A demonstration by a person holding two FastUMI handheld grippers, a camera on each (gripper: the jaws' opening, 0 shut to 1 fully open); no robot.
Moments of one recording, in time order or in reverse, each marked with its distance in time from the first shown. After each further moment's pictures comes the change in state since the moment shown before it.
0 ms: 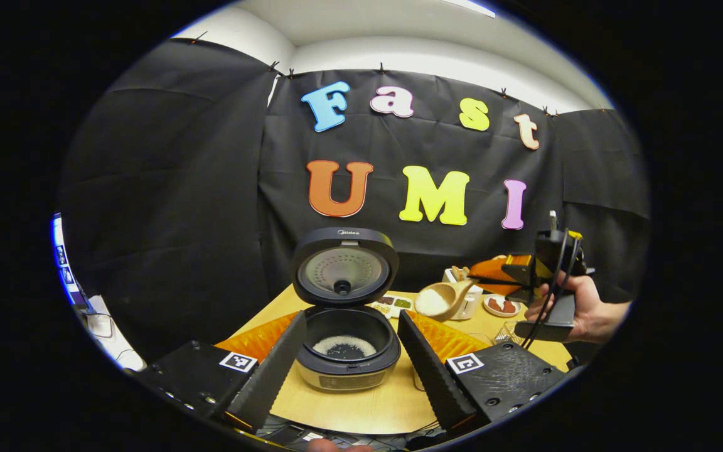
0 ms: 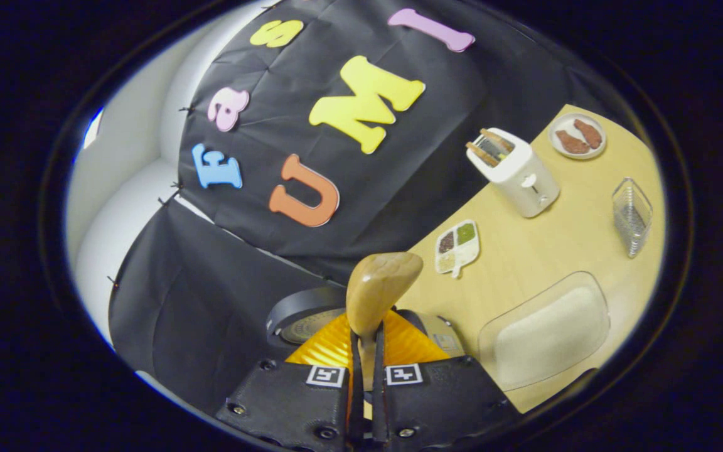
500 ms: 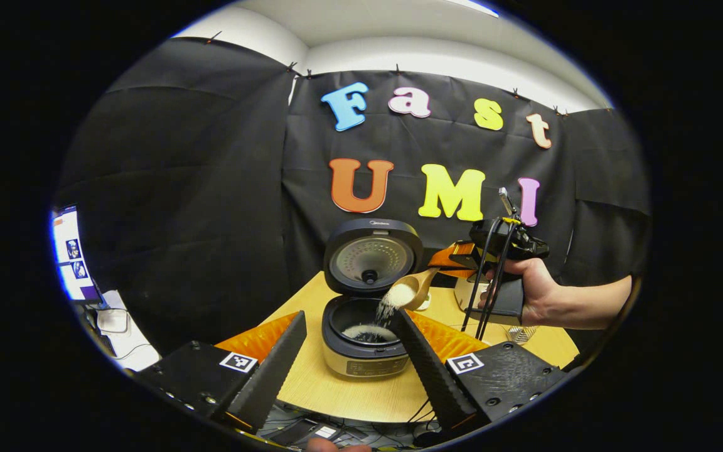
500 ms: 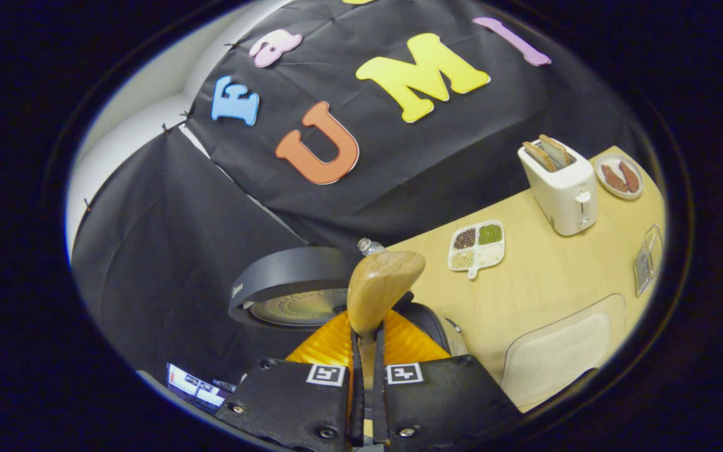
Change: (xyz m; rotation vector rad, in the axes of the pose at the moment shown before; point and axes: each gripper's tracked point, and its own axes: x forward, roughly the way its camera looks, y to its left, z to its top) left arm -0.034 0.047 -0.018 -0.042 0.004 0.097; right arm 0.086 0.017 -0.055 -0.309 0.076 -0.105
